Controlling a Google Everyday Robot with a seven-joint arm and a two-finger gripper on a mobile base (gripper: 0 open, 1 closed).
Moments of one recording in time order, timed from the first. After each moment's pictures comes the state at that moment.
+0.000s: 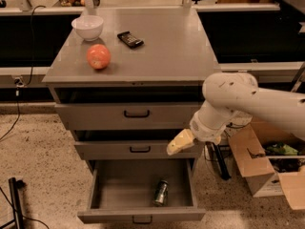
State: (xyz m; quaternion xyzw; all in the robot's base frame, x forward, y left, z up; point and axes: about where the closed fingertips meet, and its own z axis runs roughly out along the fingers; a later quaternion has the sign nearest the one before) arm 0.516 -0.139 0.653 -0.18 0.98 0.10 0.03
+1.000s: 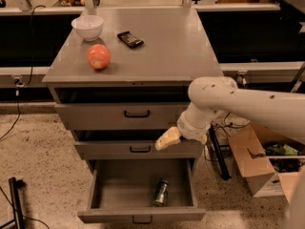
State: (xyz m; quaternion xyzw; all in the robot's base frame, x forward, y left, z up) arm 0.546 -0.115 0.621 -0.13 0.98 0.12 0.04
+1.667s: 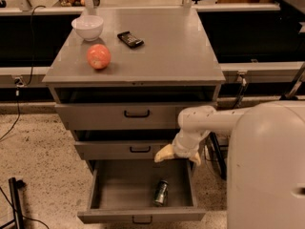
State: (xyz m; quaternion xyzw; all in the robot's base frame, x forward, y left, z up) arm 0.565 -0.106 0.473 -0.01 1.00 0.10 -0.01
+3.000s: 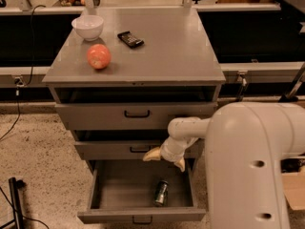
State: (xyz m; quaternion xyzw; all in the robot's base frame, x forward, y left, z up) arm 0.591 -0.056 0.406 0.07 0.99 0.15 -0.01
